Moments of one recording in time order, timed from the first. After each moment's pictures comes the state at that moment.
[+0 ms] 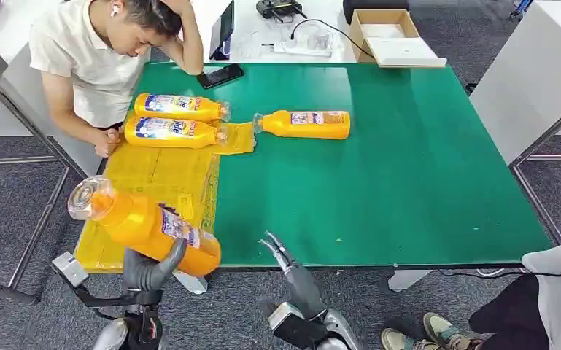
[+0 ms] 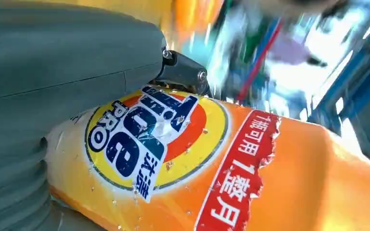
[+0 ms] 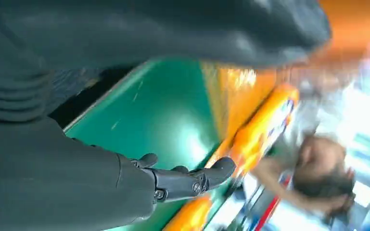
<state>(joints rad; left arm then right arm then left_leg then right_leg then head) 0.06 -0.14 -0.14 -1.54 0.38 -0.02 -0.43 -0.01 0.06 0.48 -1.15 0.29 -0.23 -0.55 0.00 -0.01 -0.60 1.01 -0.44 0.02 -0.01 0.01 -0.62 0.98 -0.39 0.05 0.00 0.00</state>
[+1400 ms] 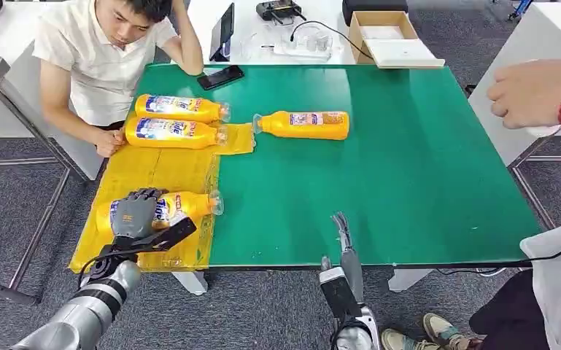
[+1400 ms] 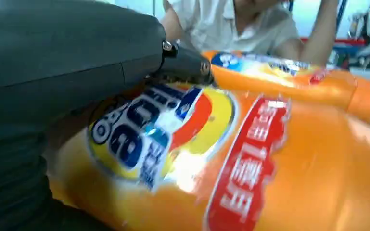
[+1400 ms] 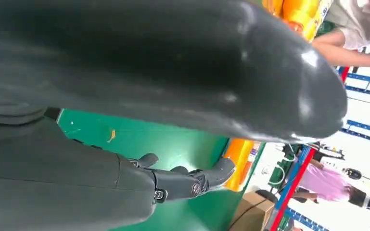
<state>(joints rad) -0.53 0.02 -0.14 -0.52 -0.99 0.54 -0.22 0.00 0.14 0.19 -1.12 0.25 -0.33 -0.54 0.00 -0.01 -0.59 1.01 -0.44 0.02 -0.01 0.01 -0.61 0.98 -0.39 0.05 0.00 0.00</state>
